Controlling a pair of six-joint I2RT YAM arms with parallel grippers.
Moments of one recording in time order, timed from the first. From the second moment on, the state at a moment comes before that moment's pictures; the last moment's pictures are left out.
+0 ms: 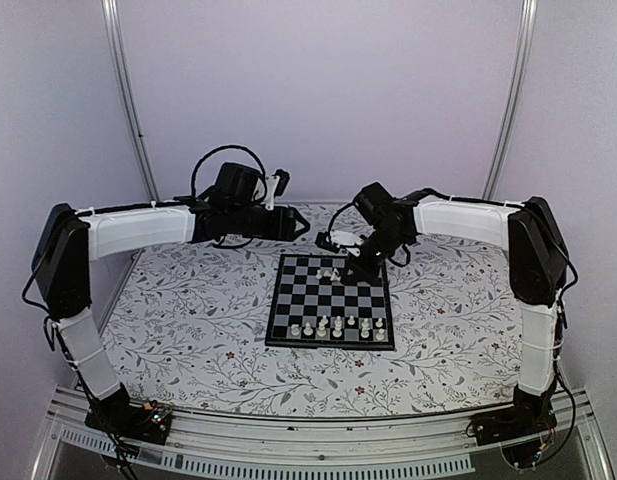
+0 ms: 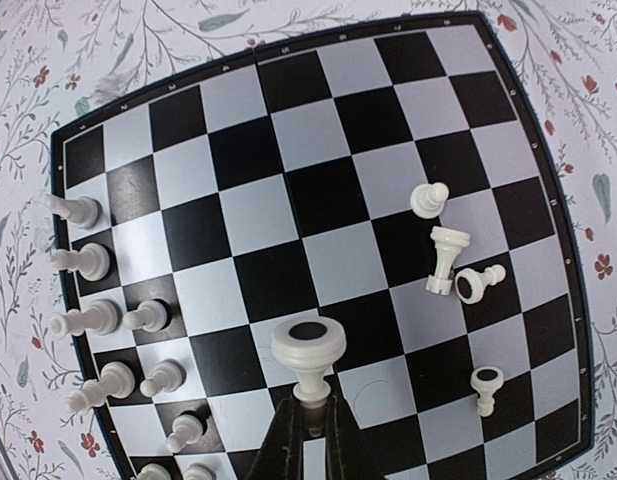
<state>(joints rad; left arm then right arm) -0.66 1.79 1.37 -0.14 0.16 -0.32 0.68 2.08 1.65 -0.72 -0.33 -0.53</state>
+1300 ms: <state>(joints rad) -0.64 2.05 1.36 0.11 0.78 -0.66 0.68 2.00 1.70 -0.73 -0.37 -0.52</state>
